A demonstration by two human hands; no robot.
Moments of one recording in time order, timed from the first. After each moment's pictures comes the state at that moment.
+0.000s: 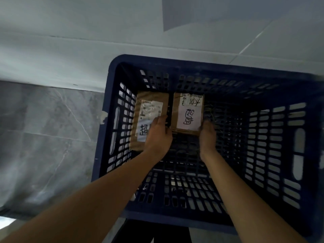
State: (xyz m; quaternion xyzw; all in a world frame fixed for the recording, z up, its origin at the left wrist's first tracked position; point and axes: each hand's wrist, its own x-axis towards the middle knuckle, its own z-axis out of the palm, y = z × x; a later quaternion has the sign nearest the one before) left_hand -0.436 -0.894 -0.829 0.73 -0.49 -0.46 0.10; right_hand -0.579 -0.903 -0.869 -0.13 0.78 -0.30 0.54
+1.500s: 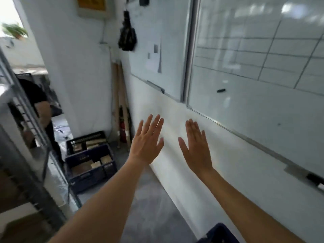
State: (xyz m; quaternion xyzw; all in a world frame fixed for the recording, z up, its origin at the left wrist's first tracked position) left_hand -0.178 -0.667 -0.141 0.87 -0.42 0.24 0.08; right_hand -0.283 -0.824 -0.169 -0.92 0.17 -0.34 0.09
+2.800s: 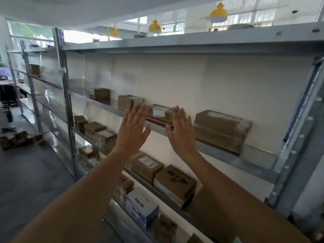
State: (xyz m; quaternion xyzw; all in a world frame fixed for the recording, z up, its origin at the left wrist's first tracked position) left_hand -0.112 0.112 -0.024 0.90 0.17 0.40 -0.09; right_hand 0.002 -0.038 -0.019 -0.81 -0.44 -0.31 0.24
